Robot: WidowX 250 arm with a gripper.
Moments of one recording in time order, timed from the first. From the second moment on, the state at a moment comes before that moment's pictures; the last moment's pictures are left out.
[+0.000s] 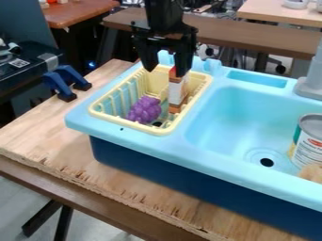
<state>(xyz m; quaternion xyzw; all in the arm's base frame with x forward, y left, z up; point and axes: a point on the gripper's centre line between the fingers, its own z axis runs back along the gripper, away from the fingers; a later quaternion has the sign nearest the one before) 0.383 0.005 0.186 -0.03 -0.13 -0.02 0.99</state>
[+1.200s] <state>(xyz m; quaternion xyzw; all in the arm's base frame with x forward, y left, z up) 0.418 0.011 0.165 -0.06 -0.12 0.03 0.99</state>
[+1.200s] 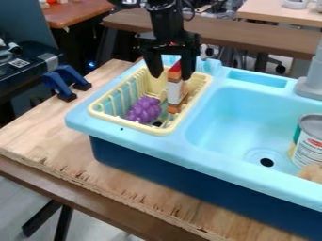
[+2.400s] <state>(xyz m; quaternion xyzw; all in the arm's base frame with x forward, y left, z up) 0.399 0.016 0.215 -0.10 -0.10 0.06 0.99</state>
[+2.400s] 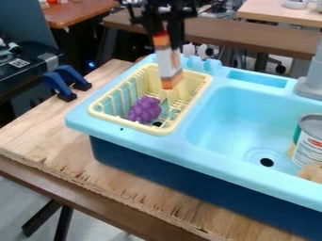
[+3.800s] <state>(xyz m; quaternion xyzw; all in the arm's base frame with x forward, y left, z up) 0.410 0.067 0.185 -0.04 -0.16 0.02 0.99</state>
